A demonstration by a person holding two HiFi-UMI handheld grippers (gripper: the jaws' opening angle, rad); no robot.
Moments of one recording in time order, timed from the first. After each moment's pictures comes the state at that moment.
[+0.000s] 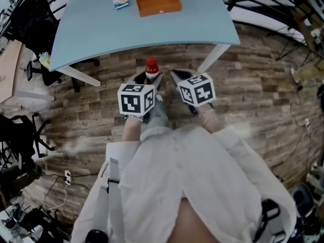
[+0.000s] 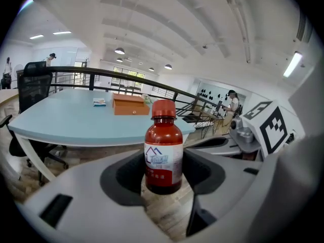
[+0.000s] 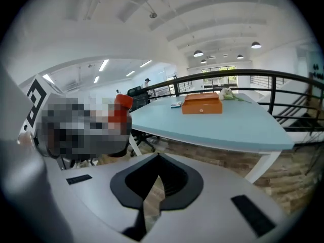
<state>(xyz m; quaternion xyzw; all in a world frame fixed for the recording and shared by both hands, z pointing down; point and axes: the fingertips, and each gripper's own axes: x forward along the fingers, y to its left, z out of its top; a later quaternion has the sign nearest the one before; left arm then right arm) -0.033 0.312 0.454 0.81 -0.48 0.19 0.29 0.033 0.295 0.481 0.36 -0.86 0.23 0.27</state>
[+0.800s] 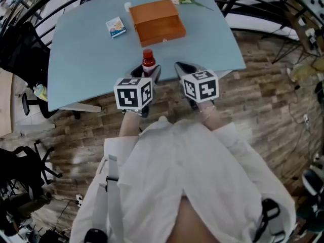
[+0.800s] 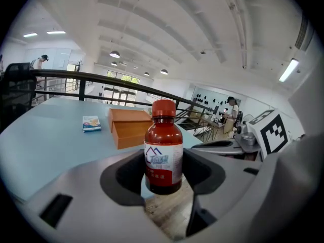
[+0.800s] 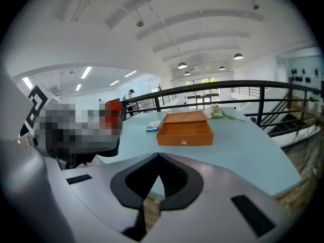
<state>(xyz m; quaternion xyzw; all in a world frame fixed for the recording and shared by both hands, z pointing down) -0.084 0.098 0.425 0.83 -0.46 0.16 0.27 0.012 0.084 0.448 0.46 -0.84 0.21 0.22</state>
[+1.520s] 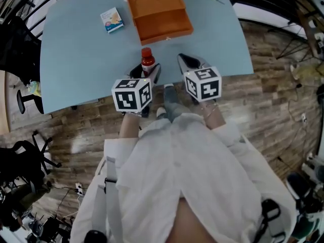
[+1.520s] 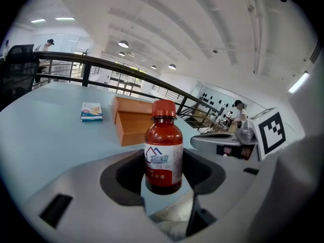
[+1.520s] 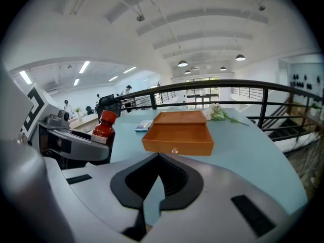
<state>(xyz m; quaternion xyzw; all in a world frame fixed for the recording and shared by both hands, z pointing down) -0.091 0.045 0.466 0.81 -0.46 0.17 0.33 0.013 0.011 0.468 0.46 -0.83 0.20 0.23</state>
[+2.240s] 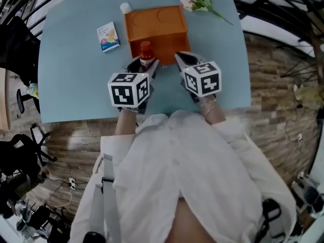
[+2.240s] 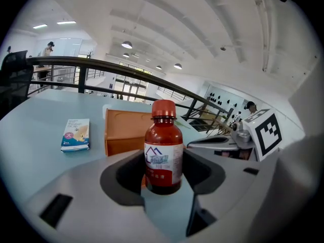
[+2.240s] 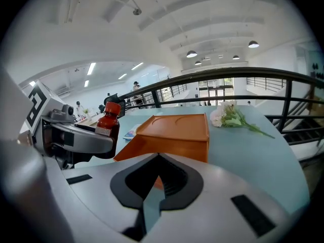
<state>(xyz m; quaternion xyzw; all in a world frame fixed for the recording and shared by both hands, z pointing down) -0.073 -0.100 0.453 0.78 -0.50 0.17 0.33 0.018 -0.134 0.475 0.38 -0.86 0.23 0.25</state>
